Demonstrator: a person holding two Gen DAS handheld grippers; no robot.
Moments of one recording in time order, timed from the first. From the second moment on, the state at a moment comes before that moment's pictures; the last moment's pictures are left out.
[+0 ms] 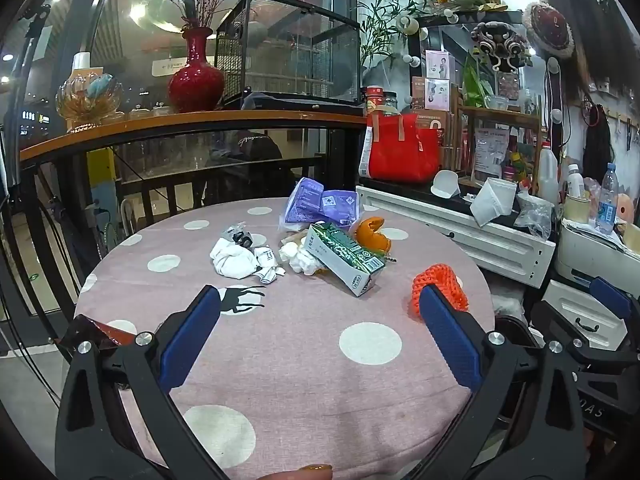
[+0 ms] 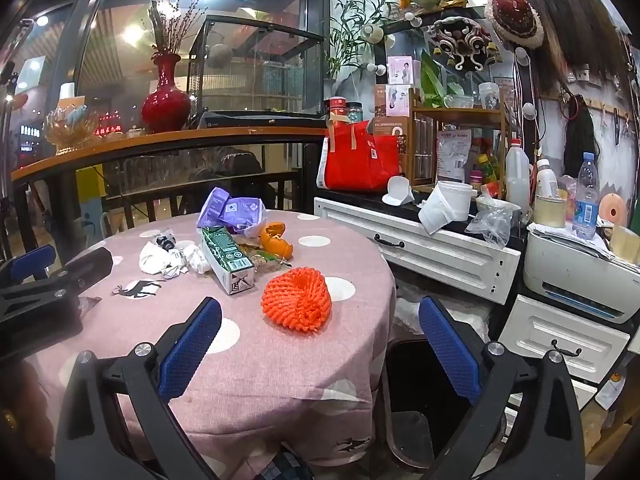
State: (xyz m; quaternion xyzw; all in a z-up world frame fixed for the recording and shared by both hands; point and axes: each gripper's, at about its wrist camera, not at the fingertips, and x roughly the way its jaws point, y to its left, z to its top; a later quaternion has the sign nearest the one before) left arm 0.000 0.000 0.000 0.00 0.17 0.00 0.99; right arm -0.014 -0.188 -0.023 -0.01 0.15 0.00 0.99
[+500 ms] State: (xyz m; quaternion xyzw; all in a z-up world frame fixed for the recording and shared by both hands) left arm 0.002 -0.001 -0.001 0.00 0.17 0.00 0.98; right arm -0.013 -0.188 -0.024 -0.01 0.16 0.00 0.99
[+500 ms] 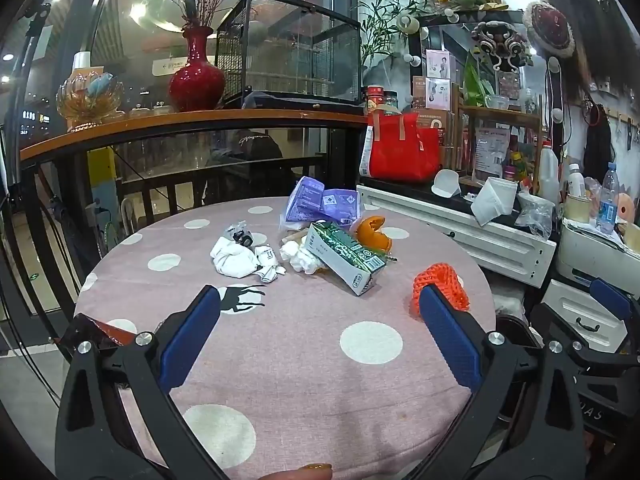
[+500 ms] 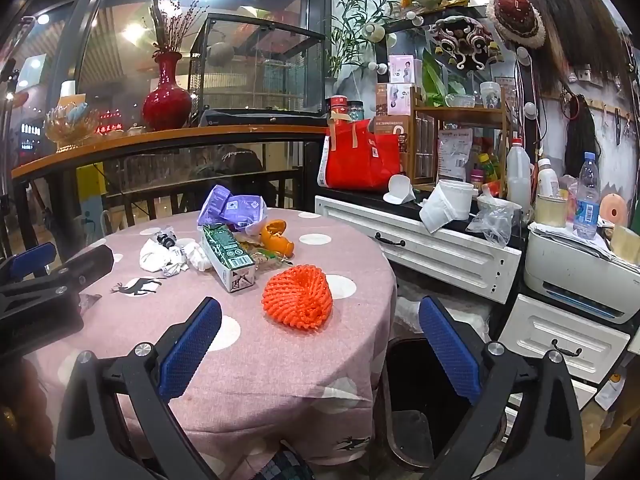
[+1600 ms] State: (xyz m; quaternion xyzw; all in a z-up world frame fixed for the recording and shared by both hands) left arm 0.002 -0.003 -0.004 0.00 0.17 0.00 0.98; right arm -0.013 -0.188 -0.026 -0.01 0.16 0.00 0.99
